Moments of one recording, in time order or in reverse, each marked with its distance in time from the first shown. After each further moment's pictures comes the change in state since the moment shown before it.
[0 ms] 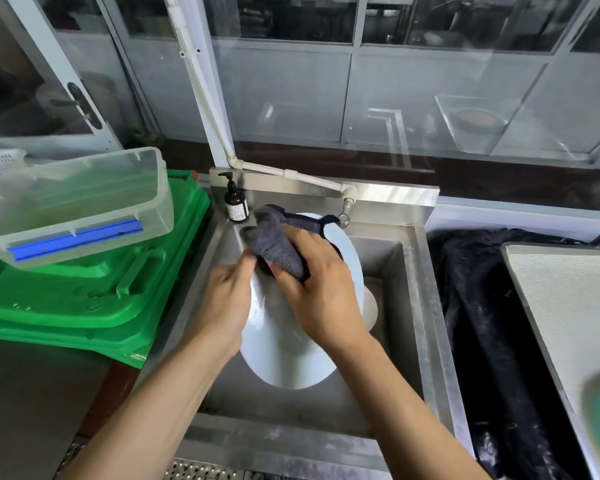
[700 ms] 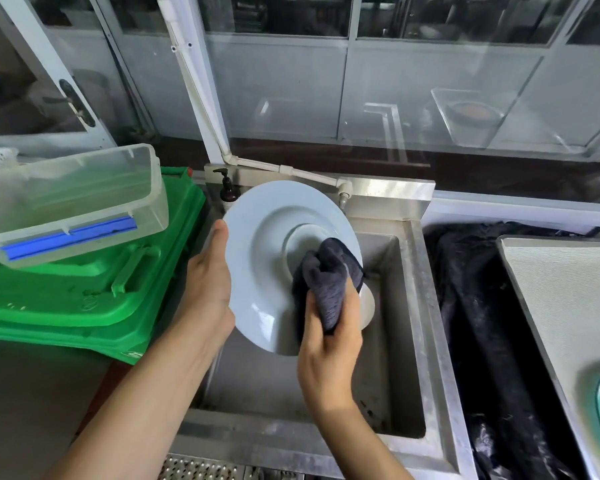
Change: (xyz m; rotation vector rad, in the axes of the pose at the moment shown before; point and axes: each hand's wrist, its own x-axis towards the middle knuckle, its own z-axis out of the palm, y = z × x) left_hand 0.011 0.015 0.000 -0.261 0.135 -0.108; right_hand -0.081 0.003 0.025 0.359 0.476 0.372
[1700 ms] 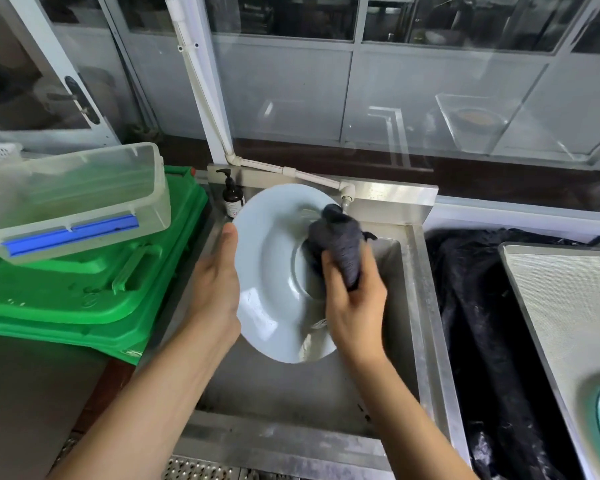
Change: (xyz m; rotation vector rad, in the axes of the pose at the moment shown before) left_hand -0.009 -0.005 0.003 0.026 -0.031 0.043; right_hand 0.067 -0.007 -0.011 -0.085 -0.166 -0.095
